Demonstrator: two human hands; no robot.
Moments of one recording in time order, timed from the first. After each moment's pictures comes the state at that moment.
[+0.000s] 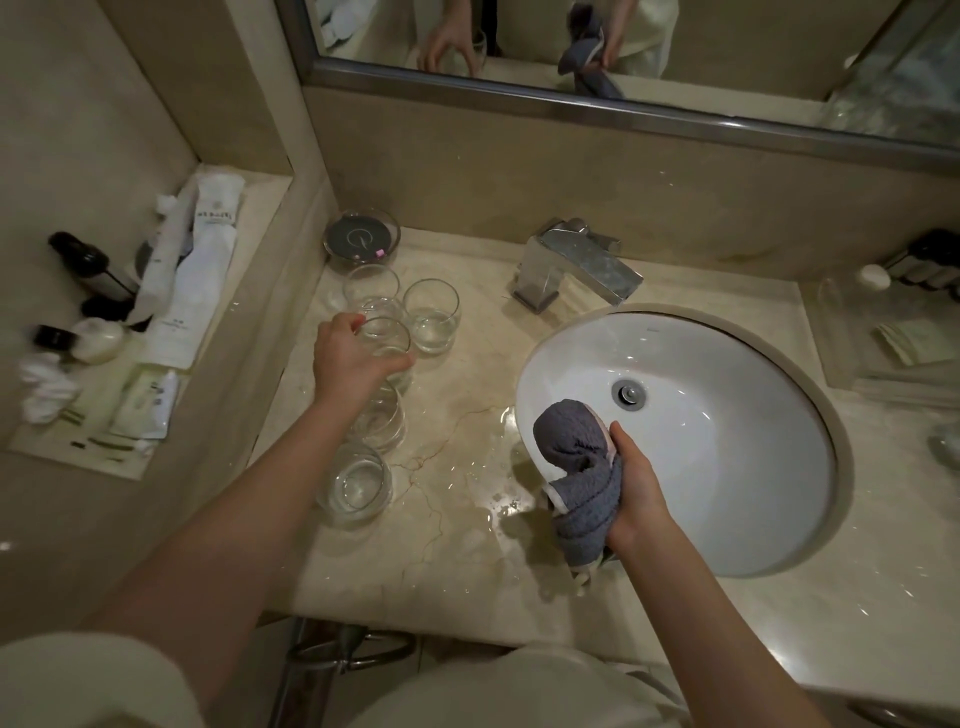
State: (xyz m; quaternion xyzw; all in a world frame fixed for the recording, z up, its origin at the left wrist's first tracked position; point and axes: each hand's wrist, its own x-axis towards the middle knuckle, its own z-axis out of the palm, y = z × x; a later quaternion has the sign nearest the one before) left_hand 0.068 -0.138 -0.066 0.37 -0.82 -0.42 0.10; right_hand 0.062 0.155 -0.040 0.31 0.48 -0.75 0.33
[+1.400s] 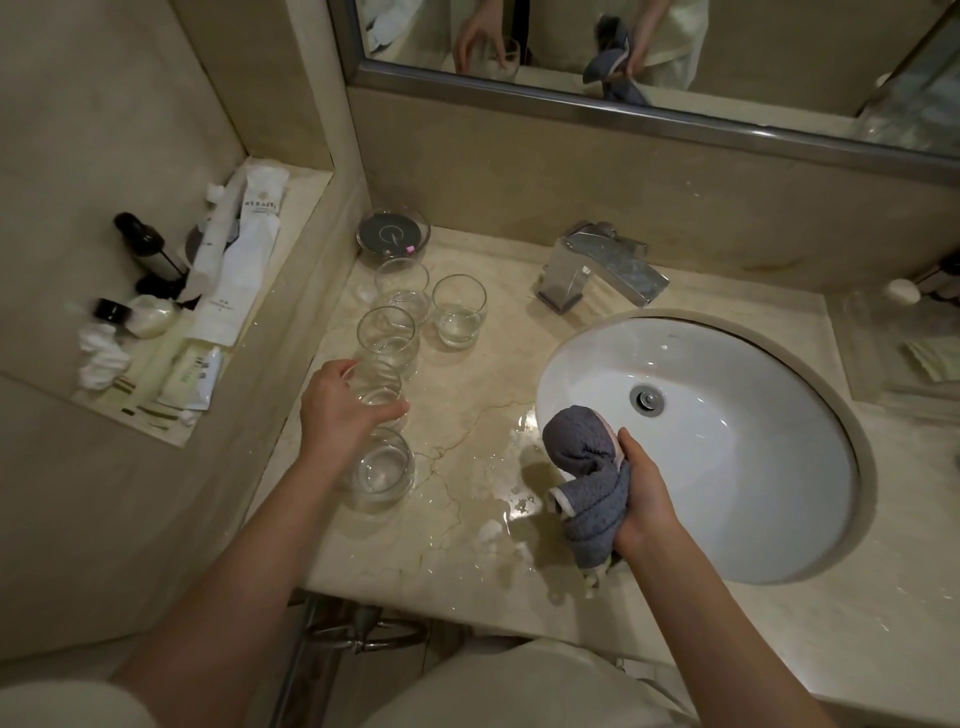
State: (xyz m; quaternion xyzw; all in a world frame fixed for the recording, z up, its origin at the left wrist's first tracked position) left_hand 0.145 -0.132 -0.062 0.41 -0.81 -0.41 0.09; right_hand 0.065 0.160 -0.080 0.34 0.47 -0.74 0.34
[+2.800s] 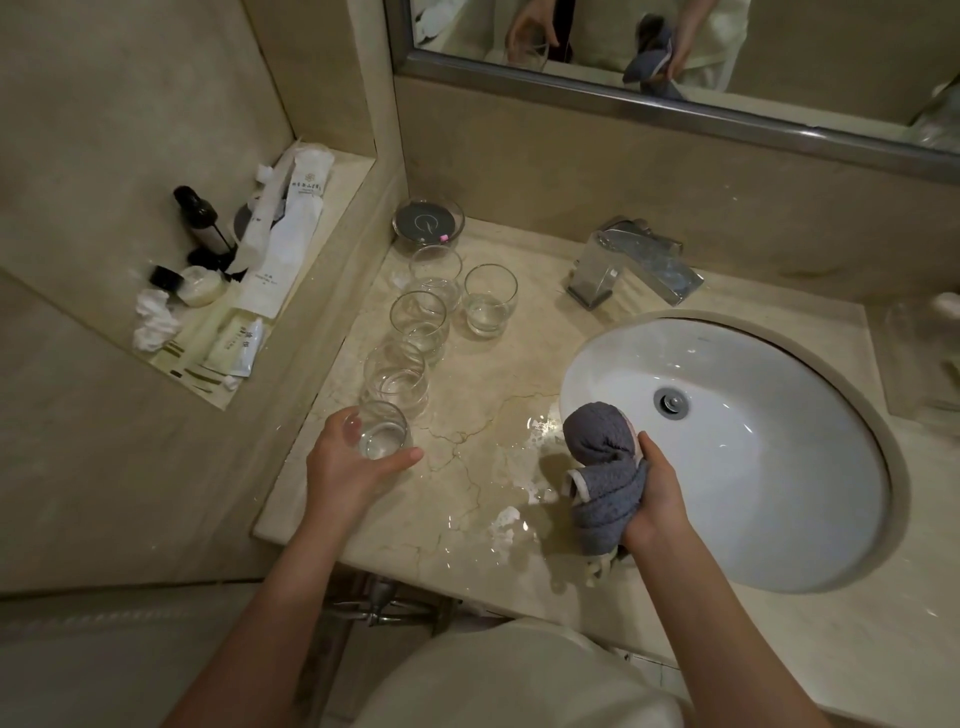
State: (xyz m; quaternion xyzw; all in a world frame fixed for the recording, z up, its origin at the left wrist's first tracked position) left_hand 0.221 -0.098 -0.068 0.47 -0.71 -0.52 0.09; right_hand 0.070 0.157 -0.083 0.35 0.47 -0.73 0.34
